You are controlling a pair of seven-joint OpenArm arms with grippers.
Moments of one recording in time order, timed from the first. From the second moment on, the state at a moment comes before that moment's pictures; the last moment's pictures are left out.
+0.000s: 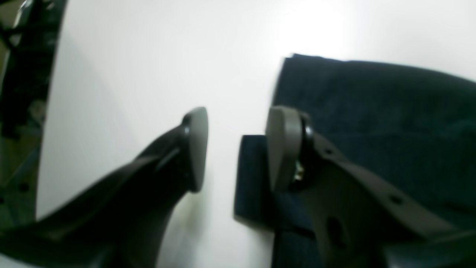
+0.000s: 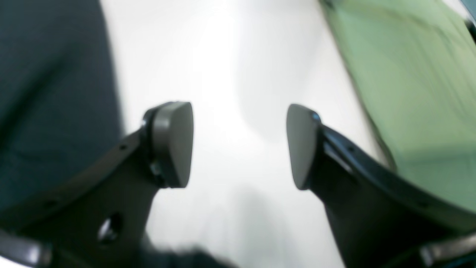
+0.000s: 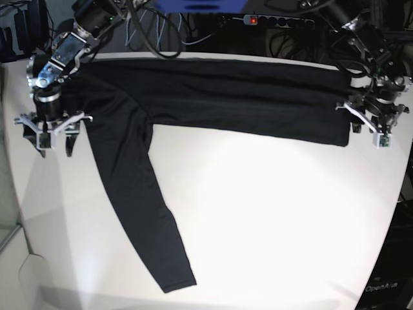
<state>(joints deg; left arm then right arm) 3.7 -1.8 -46.6 92.4 8.5 -40.7 36.3 1.2 -8.8 53.1 84.8 -41.0 40.1 10.9</state>
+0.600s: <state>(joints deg) 3.6 -4.2 -51.7 87.0 11.2 -40.7 36.3 27.5 -5.5 49.1 57.1 -50.8 40.1 1.7</state>
